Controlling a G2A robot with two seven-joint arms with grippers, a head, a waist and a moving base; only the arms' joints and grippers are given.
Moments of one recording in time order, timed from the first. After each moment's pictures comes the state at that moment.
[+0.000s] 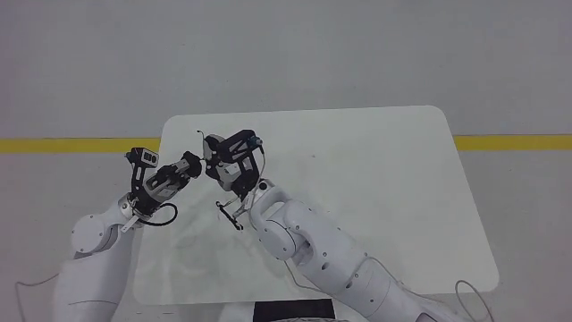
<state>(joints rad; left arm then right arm) 1.61 -1.17 -1.70 -1.47 -0.62 -0.34 -1.10 -1.21 -1.56 0.65 -1.57 -1.03 0.13 0.03</state>
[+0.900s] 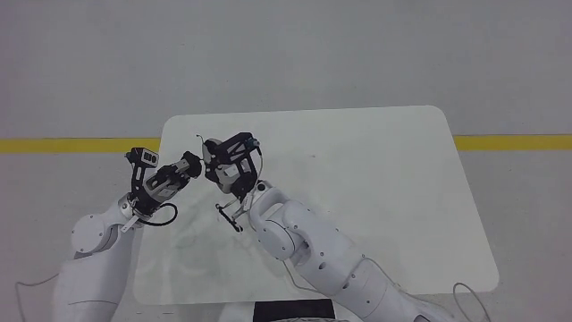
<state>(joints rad) 1.61 -1.17 -1.70 -1.47 -0.62 -0.34 -1.10 -1.23 -1.59 0.67 -1.54 -1.05 0.10 0.06</state>
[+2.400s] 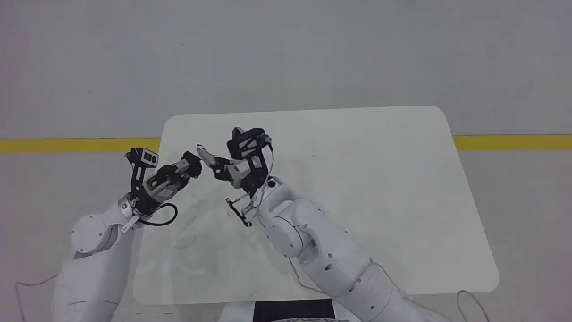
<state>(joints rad) 1.61 -1.17 -1.70 -1.47 -0.62 -0.34 -1.10 -1.29 -1.58 0.76 -1.60 -1.14 0.06 0.12</state>
